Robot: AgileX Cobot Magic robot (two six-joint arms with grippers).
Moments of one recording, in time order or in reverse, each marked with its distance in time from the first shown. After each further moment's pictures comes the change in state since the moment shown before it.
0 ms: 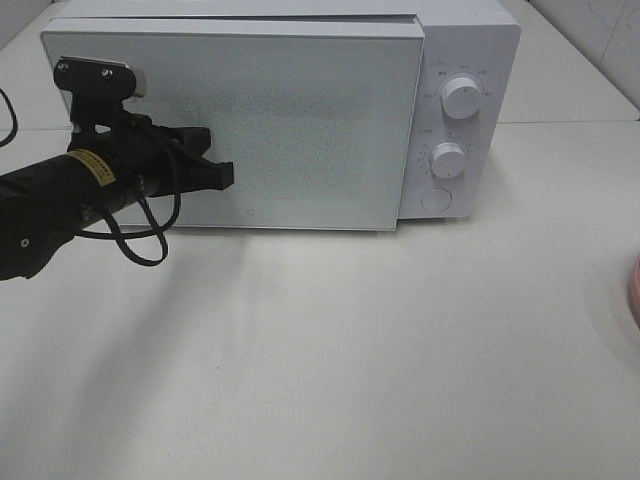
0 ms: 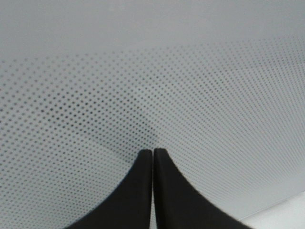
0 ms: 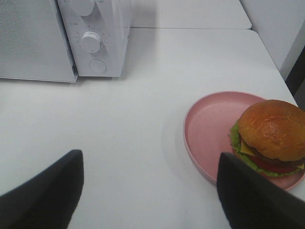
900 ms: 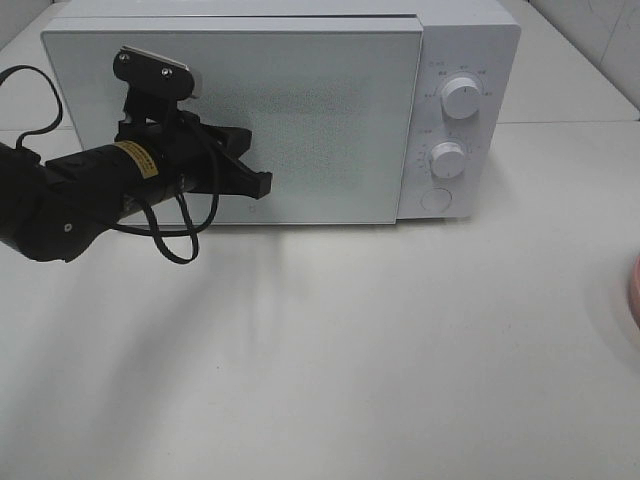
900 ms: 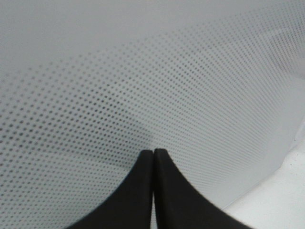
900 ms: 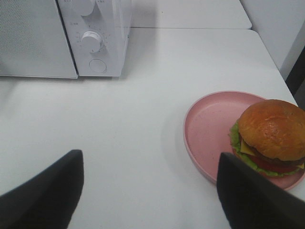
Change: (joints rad) left arm -0.049 0.056 -0.117 0.052 0.086 0.083; right arm 0.000 0.000 0.000 0.000 0.000 0.000
